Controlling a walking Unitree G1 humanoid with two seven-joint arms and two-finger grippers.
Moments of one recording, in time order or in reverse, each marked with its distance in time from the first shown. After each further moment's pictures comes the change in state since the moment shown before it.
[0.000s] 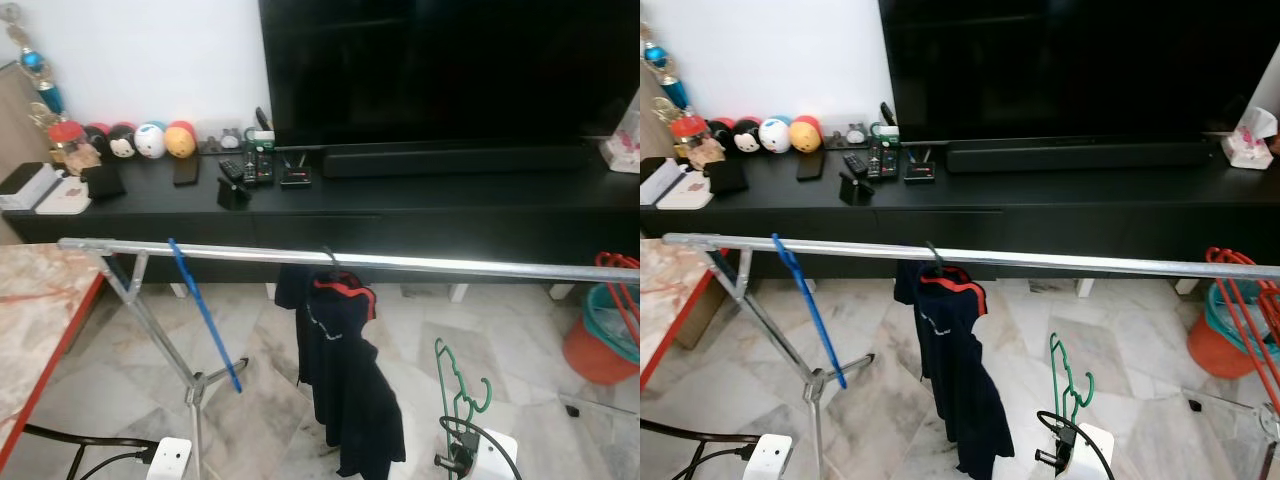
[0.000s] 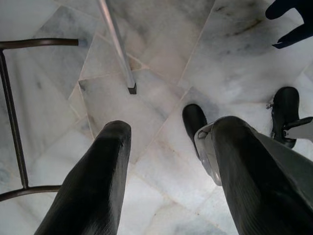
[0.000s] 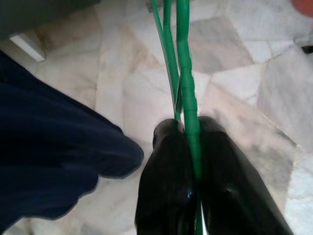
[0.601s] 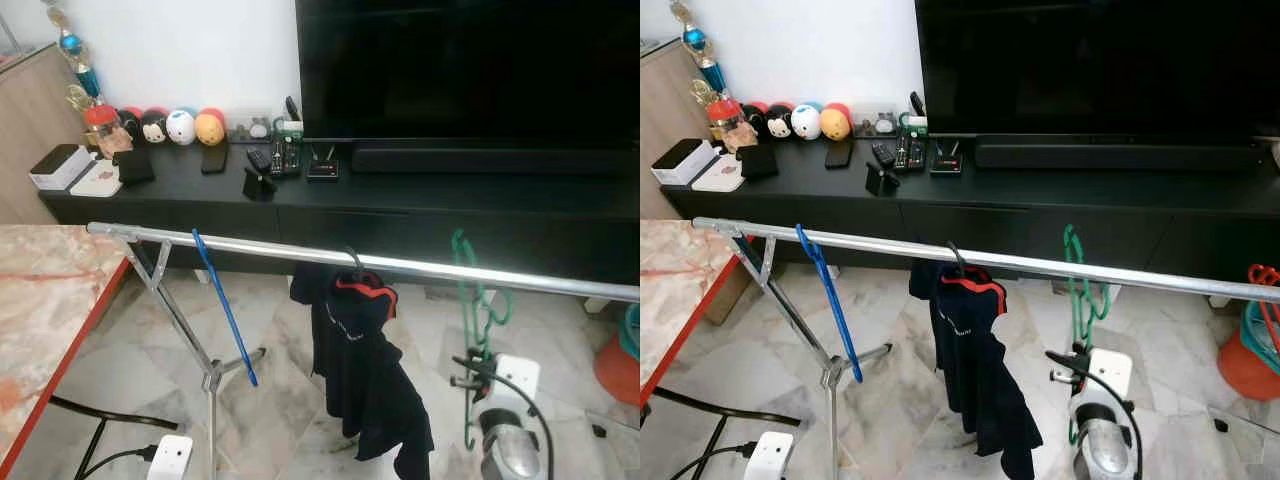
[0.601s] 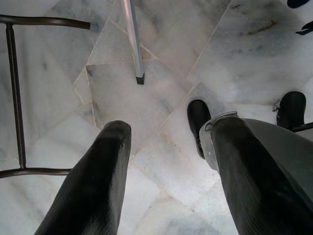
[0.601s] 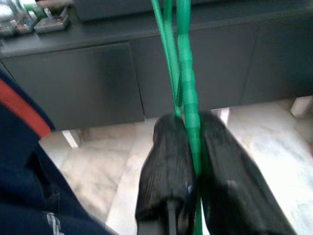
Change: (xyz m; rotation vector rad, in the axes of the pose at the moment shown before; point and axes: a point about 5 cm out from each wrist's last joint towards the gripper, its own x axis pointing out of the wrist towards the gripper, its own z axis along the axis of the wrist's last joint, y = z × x) left arm 0.000 0.001 0.000 0.001 -0.001 -0.004; right arm 0.004 0.005 0.099 -0.090 -0.466 0.031
